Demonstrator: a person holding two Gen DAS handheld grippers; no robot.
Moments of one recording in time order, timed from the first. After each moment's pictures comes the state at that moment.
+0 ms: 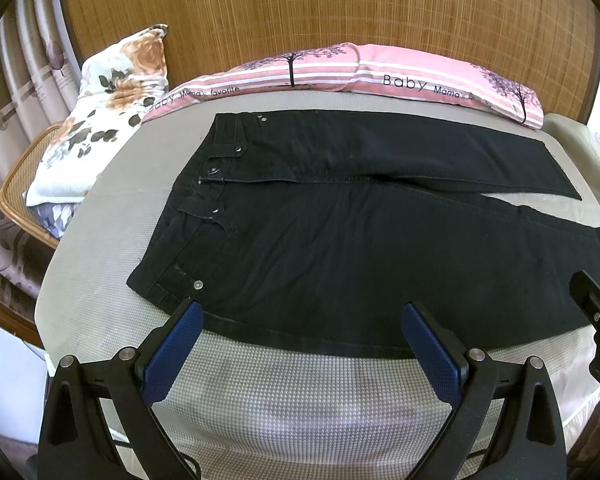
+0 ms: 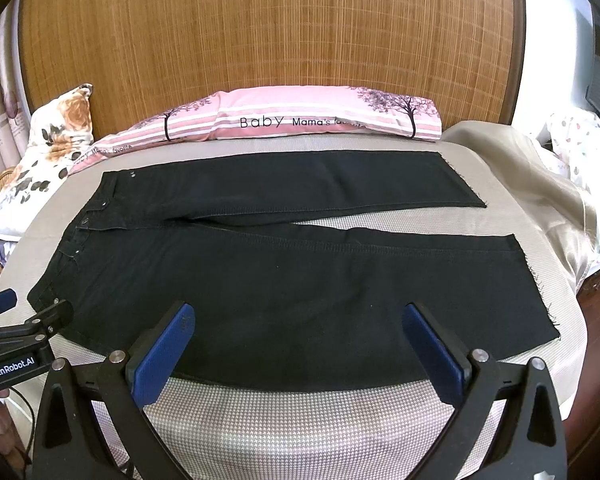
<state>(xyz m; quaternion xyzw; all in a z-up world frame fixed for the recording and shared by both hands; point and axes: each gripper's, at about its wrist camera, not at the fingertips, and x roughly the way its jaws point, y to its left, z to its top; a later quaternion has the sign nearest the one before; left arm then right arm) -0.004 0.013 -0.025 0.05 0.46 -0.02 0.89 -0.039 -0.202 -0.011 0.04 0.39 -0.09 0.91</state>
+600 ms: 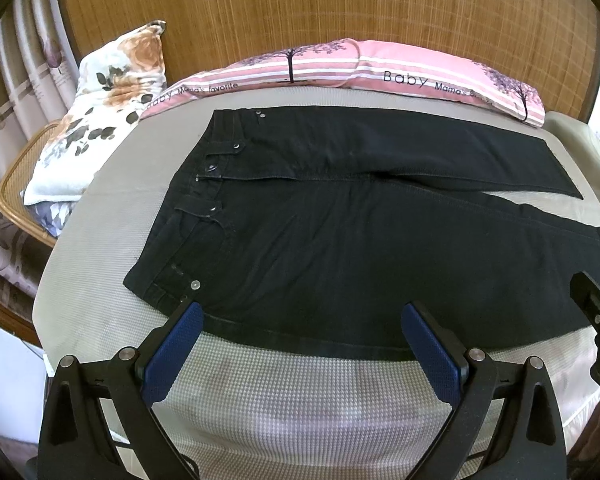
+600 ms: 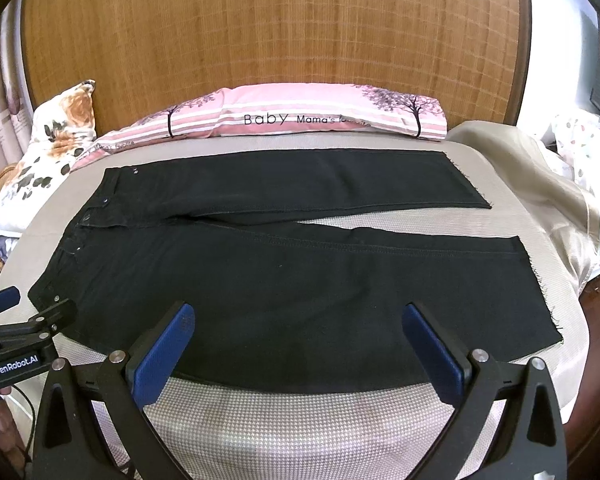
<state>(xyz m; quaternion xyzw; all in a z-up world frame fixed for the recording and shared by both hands) 0.004 0.010 -0.027 0.05 0.46 -0.02 0.88 -0.036 -0.198 -0.017 0.05 0.40 -0.08 0.91</state>
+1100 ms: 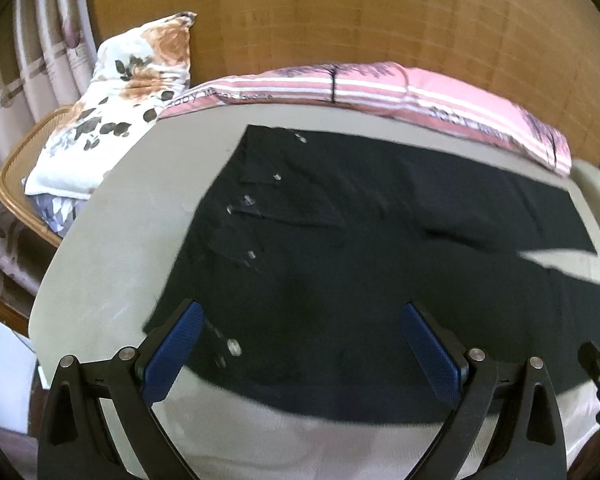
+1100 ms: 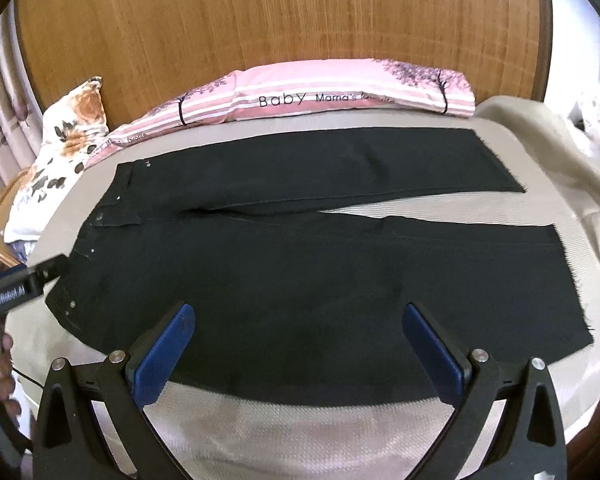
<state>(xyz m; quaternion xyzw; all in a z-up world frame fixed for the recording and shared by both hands) 0.074 0.069 -0.013 0.00 0.45 0.00 0.89 0.003 -0.208 -0.024 0.09 0.43 -0.04 0.90</state>
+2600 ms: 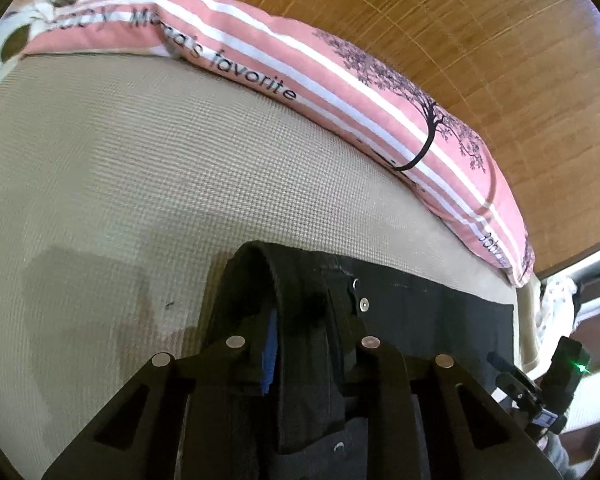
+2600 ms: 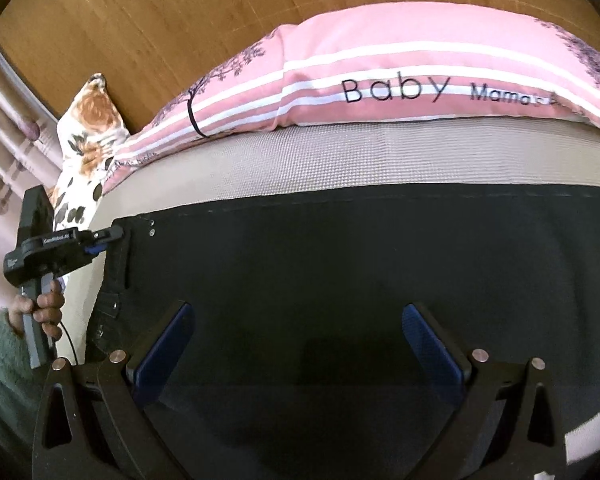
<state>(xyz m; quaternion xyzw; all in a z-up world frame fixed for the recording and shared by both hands) 0.403 0.192 -0.108 -0.24 0.55 -0.17 0.78 0.286 -0.190 -0.095 0.15 0.51 0.12 0.84</state>
